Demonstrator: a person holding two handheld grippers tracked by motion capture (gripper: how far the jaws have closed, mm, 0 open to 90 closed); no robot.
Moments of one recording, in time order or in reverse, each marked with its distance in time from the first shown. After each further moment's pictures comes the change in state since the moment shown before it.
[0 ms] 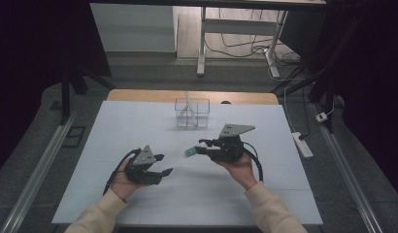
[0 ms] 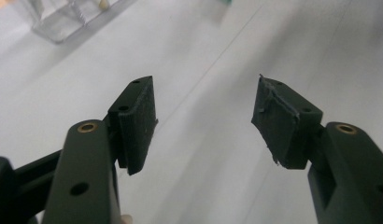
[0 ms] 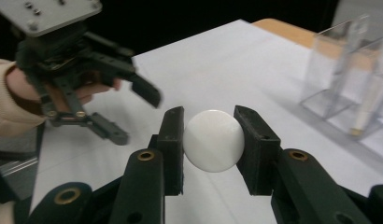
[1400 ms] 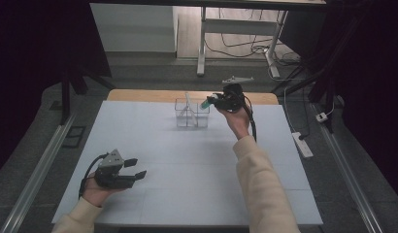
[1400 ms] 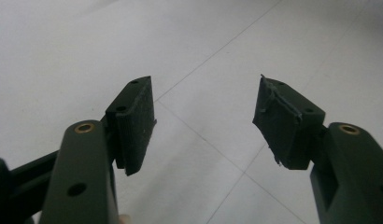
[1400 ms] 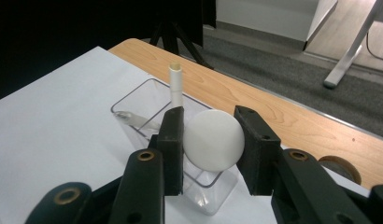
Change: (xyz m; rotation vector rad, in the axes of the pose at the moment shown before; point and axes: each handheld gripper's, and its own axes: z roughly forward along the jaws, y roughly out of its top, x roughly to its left) left arm 0.029 -0.052 -0.044 -0.014 0.021 -0.158; right arm -0.124 0.077 0.030 0.045 -0.384 0.142
